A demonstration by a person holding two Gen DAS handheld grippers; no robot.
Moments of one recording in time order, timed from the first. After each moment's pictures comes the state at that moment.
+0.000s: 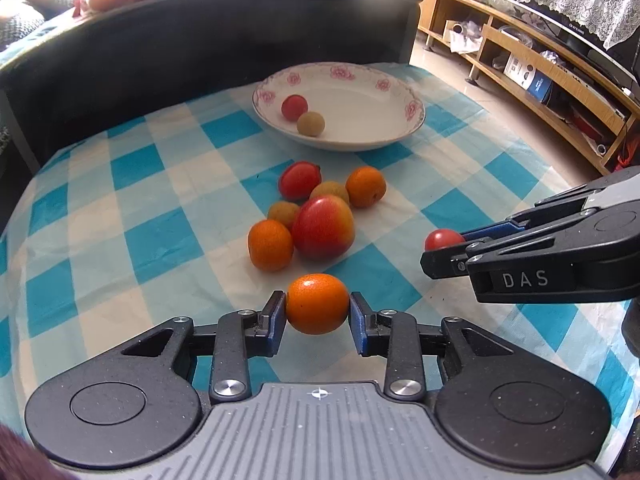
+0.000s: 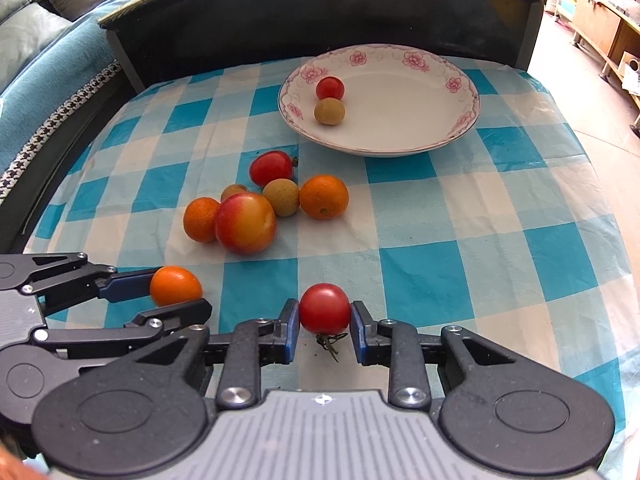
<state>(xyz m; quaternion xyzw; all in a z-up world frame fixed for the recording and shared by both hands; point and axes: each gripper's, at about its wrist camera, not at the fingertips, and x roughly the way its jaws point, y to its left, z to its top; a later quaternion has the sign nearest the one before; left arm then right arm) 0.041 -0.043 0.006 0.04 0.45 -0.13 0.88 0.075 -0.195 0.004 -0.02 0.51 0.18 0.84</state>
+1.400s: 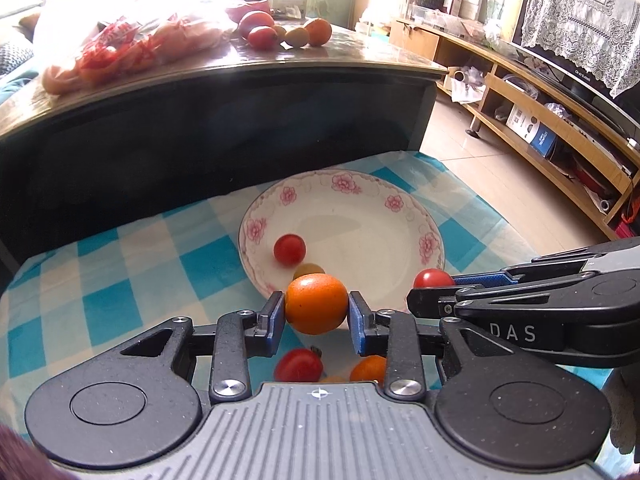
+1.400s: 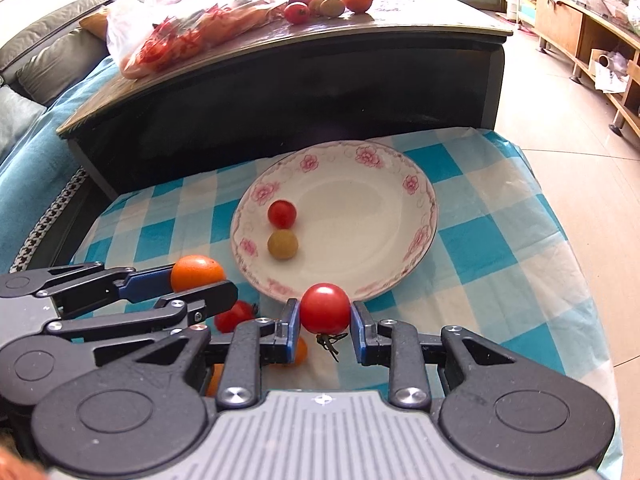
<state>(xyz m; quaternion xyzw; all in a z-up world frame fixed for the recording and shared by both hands) 0.149 -0.063 0.043 0.02 0.40 -0.14 0.91 0.158 -0.214 0.040 0.05 0.46 0.15 0.87</state>
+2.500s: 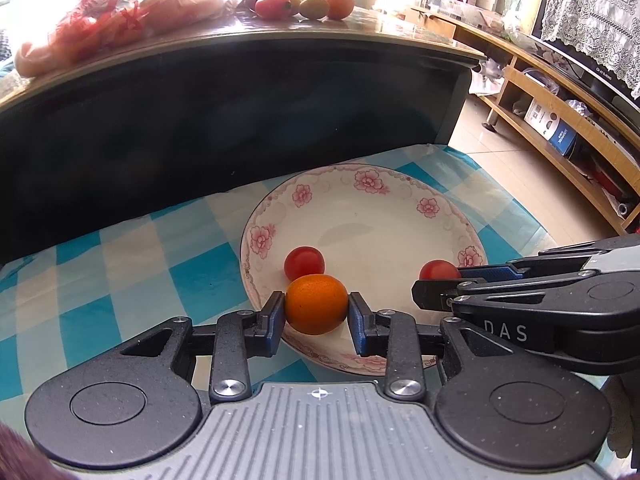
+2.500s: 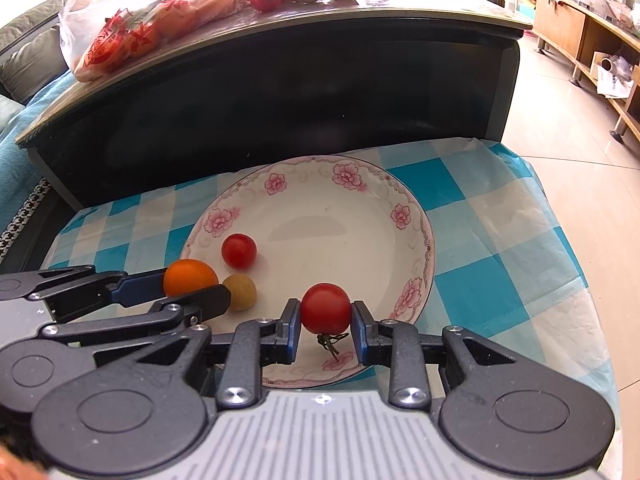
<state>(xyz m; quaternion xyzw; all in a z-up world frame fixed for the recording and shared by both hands) 0.189 -0.065 0.019 0.01 0.42 -0.13 0.90 0.214 -0.211 0.014 0.03 0.47 0.13 0.87</state>
